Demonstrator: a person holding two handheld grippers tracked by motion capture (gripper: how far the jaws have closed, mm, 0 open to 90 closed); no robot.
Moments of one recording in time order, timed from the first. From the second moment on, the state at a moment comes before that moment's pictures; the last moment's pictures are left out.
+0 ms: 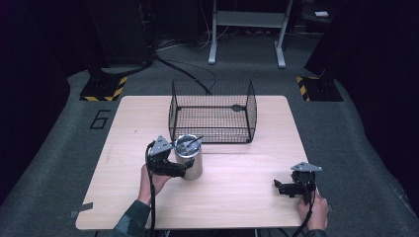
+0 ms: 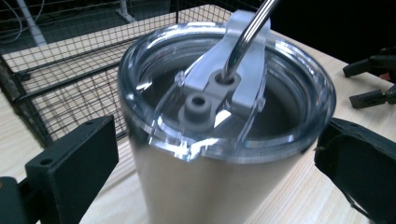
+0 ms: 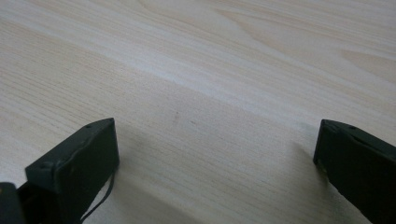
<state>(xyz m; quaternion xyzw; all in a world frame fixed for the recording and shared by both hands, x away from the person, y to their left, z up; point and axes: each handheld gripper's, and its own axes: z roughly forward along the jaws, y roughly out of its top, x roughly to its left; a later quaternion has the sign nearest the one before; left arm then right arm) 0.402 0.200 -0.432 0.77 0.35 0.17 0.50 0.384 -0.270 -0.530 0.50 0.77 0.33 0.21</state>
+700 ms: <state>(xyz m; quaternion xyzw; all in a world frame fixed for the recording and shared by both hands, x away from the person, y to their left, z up) 0.418 0.181 -0.436 0.76 0.36 0.19 0.50 0.384 -0.270 -0.530 0.50 0.78 0.33 0.21</state>
